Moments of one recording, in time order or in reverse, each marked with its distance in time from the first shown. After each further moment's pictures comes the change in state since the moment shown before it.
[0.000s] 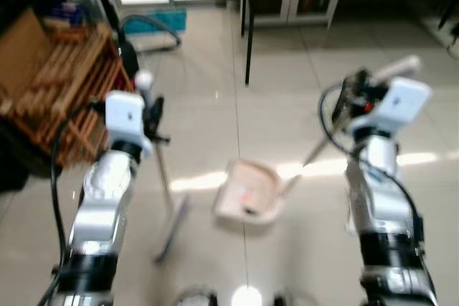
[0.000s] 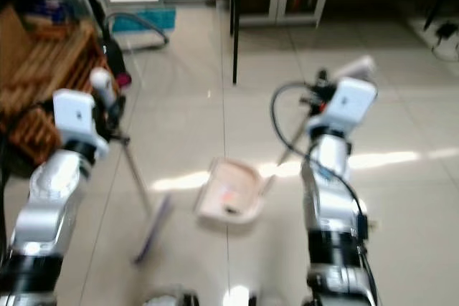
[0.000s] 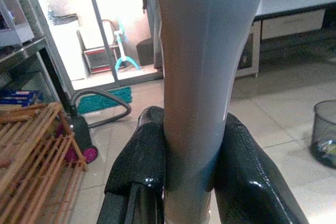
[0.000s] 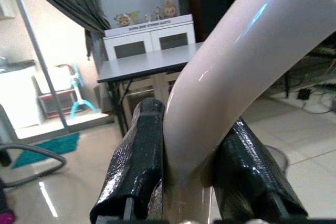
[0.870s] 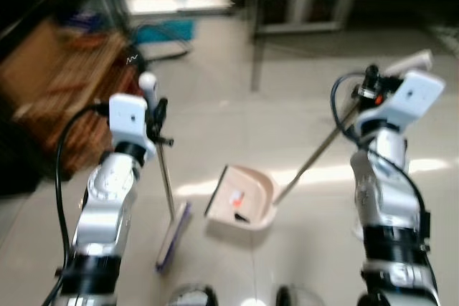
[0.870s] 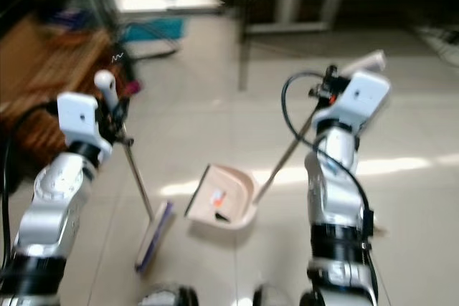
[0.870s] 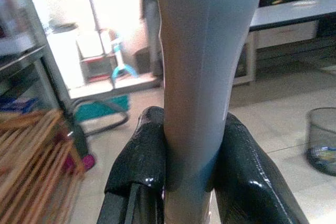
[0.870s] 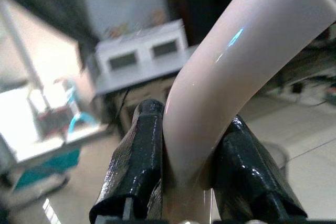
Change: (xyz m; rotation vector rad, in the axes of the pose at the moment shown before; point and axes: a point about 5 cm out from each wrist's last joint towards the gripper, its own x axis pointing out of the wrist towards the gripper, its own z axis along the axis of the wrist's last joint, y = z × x) left arm 0.000 -0.007 0.000 -0.037 -0.007 -0.020; right arm 0.008 -0.010 0.016 0.048 -0.004 -0.083
